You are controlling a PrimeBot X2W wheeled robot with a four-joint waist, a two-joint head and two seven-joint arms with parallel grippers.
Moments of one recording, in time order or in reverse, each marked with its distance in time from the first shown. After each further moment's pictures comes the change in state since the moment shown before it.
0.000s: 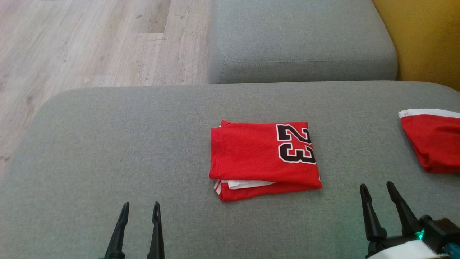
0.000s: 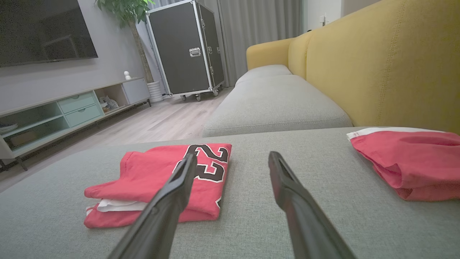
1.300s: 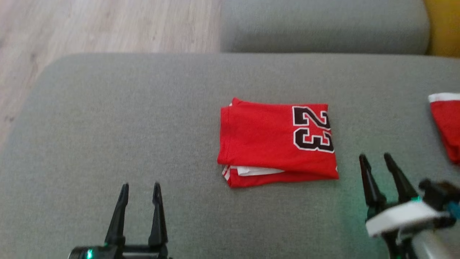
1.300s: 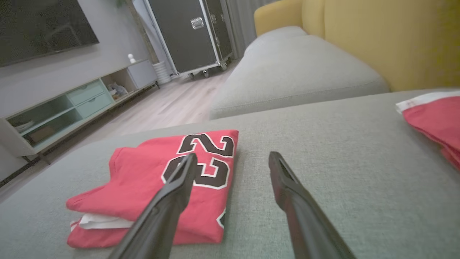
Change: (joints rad) left arm -0.034 -0.002 -0.022 -0.071 -0.043 0.028 0.000; right arm -0.190 -0.055 0.070 0.135 0.158 0.000 0.027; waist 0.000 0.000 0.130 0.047
